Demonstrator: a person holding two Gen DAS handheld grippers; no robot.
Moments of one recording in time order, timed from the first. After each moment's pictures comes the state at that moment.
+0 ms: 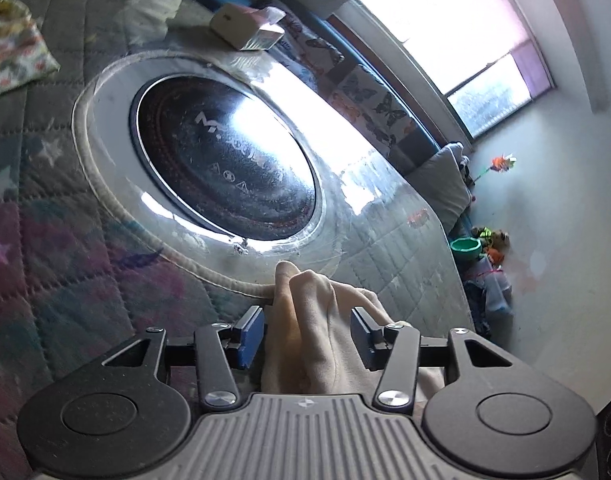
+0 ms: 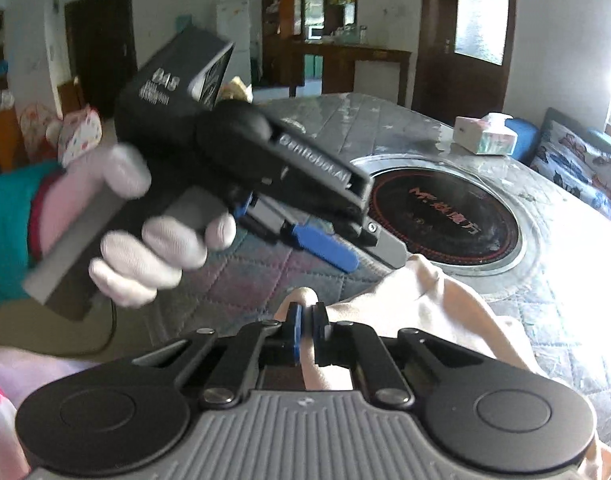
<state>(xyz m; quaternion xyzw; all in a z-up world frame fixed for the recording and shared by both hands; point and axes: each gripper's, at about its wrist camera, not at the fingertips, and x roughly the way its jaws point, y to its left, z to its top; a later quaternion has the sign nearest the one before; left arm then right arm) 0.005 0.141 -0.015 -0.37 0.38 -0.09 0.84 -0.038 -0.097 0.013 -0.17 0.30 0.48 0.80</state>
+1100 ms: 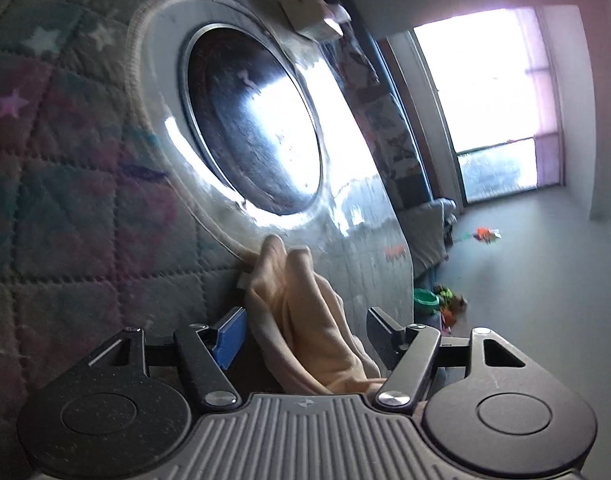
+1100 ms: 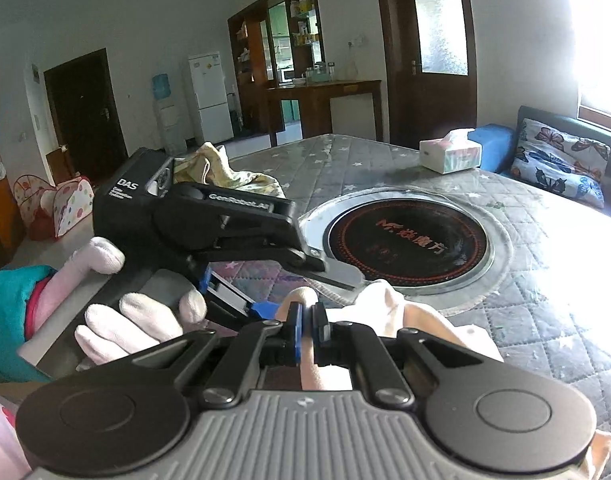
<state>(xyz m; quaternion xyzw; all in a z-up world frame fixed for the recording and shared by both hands) -0.004 0.134 -0.044 -0.53 0.37 -0.09 0.76 -0.016 -0.136 0.036 -0.08 0.28 0.47 0.83</state>
